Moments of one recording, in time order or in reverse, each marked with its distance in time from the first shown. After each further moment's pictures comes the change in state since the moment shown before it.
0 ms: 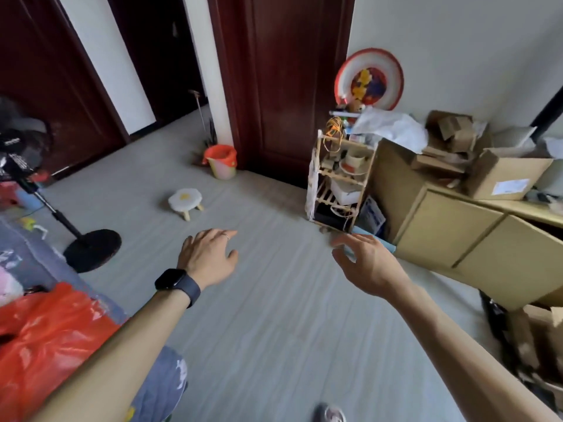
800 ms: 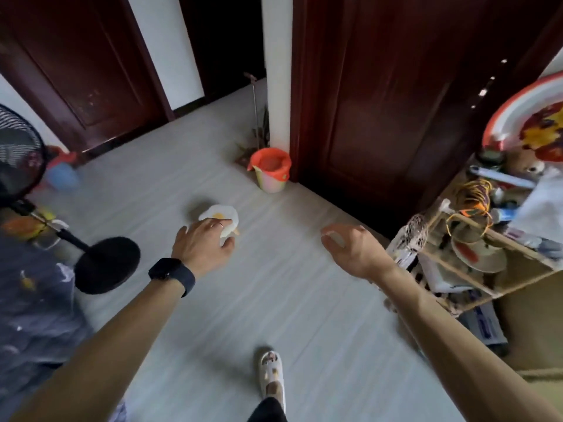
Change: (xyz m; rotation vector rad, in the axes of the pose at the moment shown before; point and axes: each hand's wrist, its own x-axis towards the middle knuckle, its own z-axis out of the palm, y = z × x) left_hand 0.592 -0.280 0.035 -0.010 -0.080 -0.281; right_hand 0.719 -0.052 0.168 0.185 -0.219 -0.150
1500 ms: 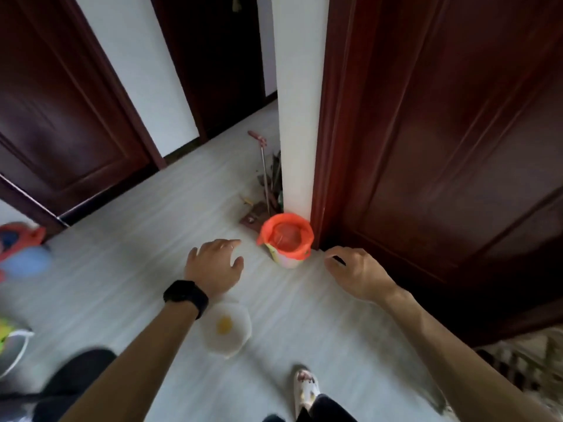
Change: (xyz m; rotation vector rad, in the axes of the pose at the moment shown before) left_hand 0.574 -0.104 -0.036 -0.016 -0.069 0.004; right_hand 0.575 0.023 0.017 0.046 -0.074 0.091
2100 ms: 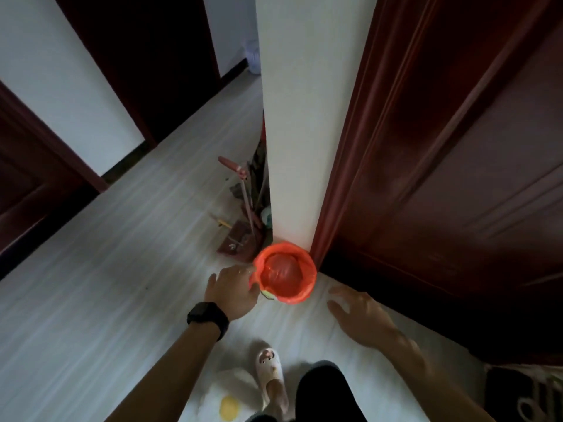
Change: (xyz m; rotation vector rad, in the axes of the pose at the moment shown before) left_hand 0.368 -0.041 0.028 -0.045 -0.298 0.188; right_hand 0.300 0.017 0.051 0.104 -0.125 0.385
